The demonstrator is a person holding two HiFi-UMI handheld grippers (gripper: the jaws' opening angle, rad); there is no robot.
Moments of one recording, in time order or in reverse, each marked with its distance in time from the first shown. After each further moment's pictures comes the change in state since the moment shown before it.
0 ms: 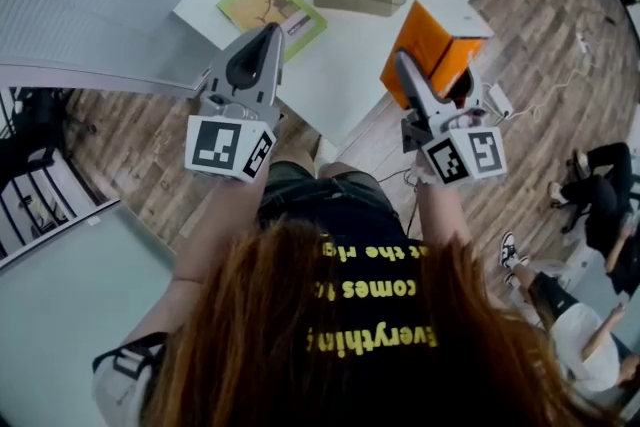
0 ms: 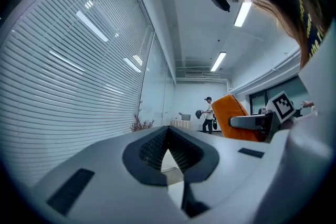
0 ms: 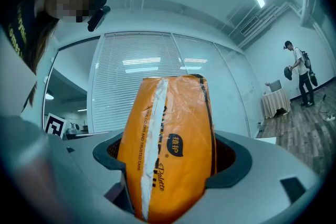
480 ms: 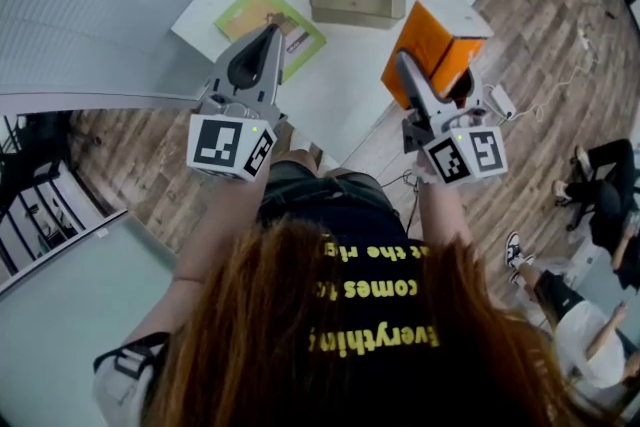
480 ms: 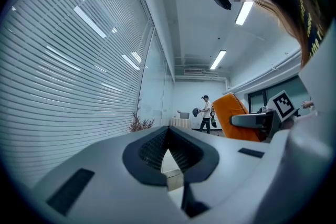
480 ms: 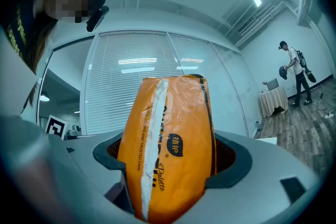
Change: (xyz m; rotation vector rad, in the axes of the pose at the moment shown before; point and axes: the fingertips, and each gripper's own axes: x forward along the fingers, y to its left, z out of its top) left arm 0.036 0.018 -0.003 0.000 0.022 -0.020; right arm 0.027 -0.021 0.002 0.019 -0.008 -0.024
